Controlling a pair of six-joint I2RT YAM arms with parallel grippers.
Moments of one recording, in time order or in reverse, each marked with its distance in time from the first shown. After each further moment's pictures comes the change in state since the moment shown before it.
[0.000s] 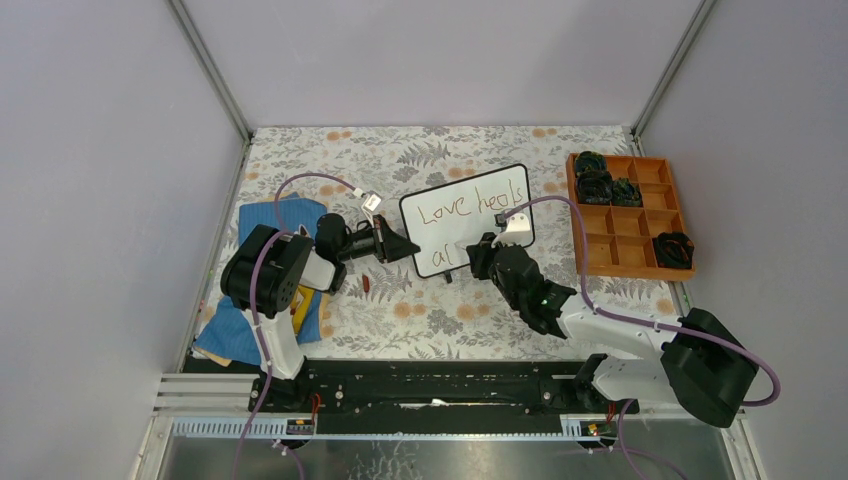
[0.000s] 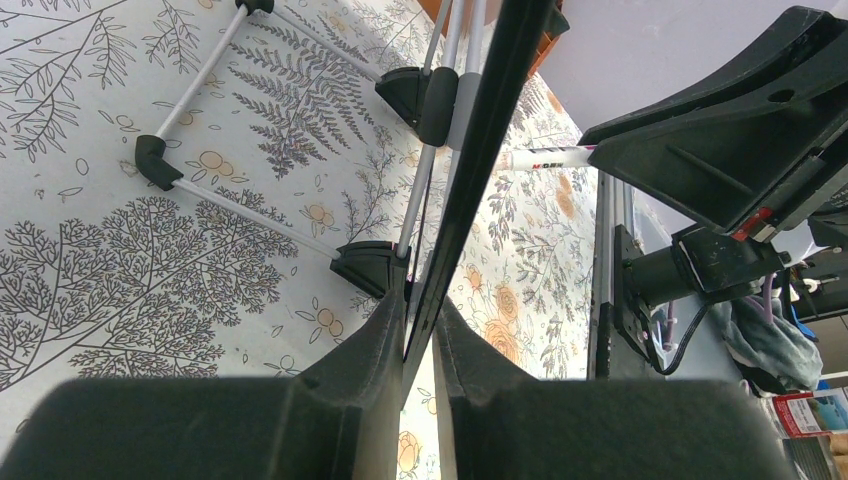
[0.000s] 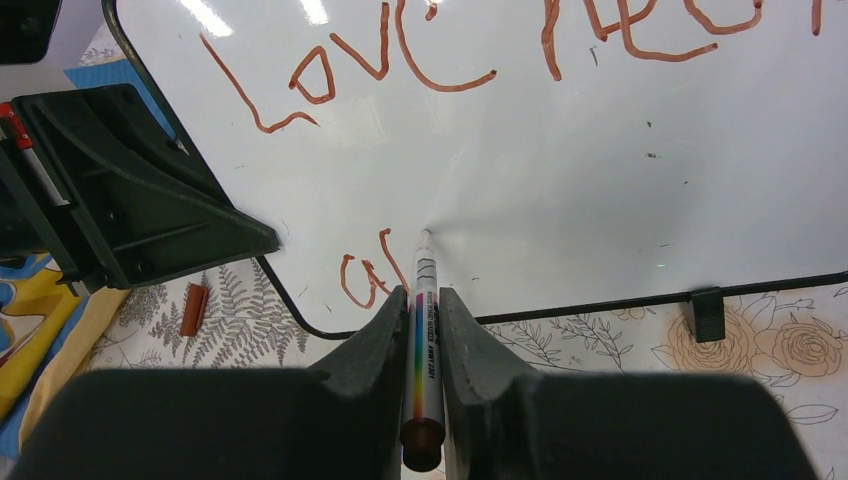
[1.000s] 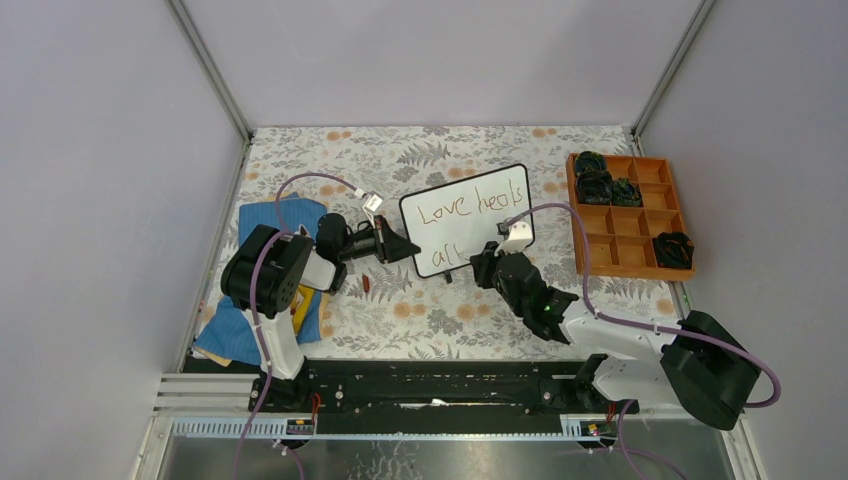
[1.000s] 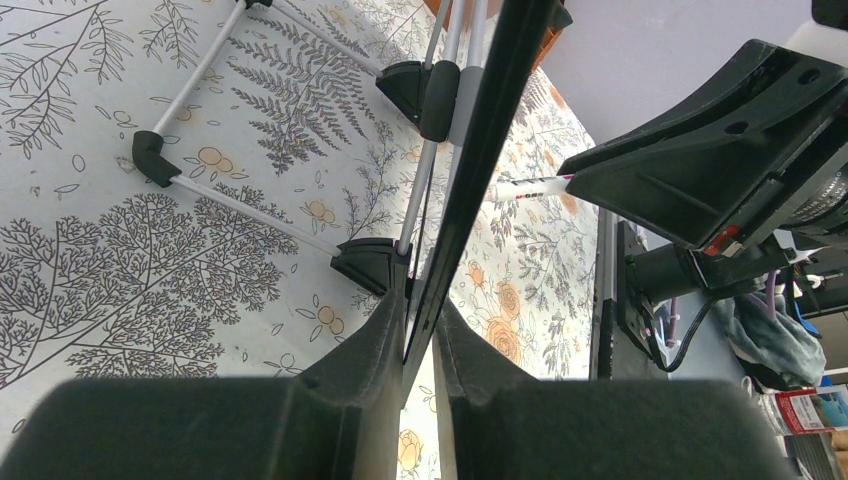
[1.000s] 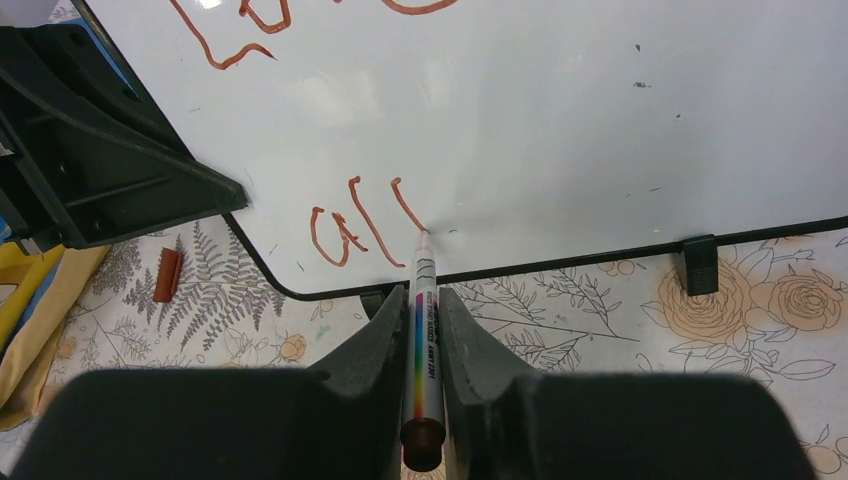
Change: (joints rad) left arm -0.002 0.000 0.002 -0.017 0.000 0.014; right arm 0.000 -0.016 -0.063 -0.005 -0.019 0.024
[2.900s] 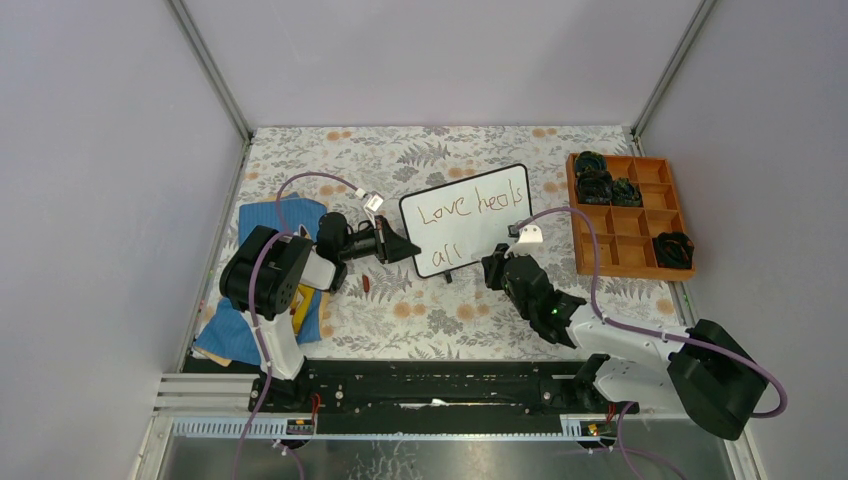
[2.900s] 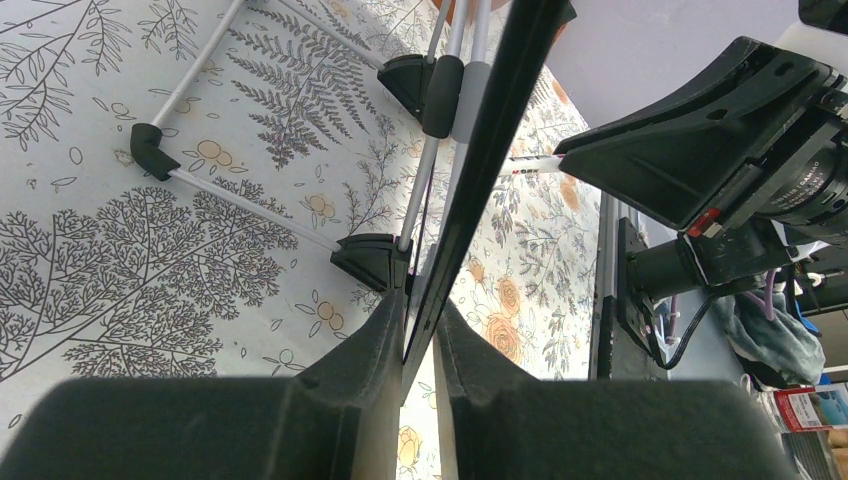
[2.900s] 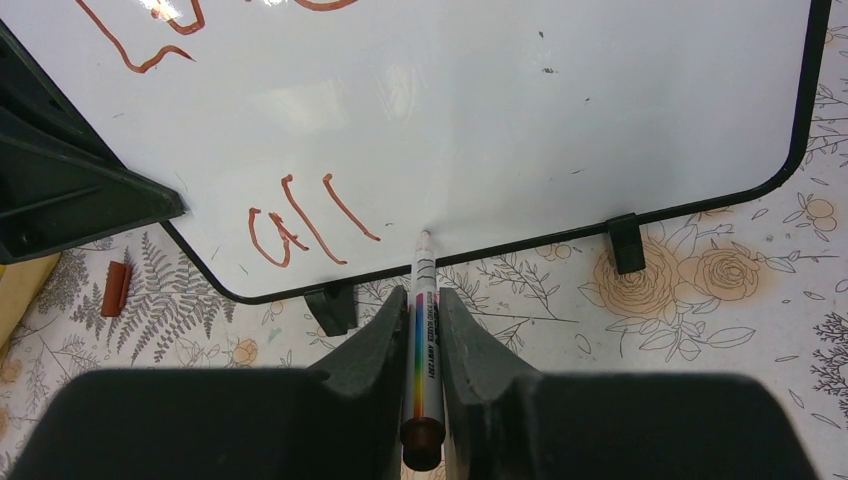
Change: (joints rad) left arm 0.000 -0.013 0.005 -0.044 0.000 0.015; right arm -0.033 -0.056 -0.050 -0.029 0.039 -0.001
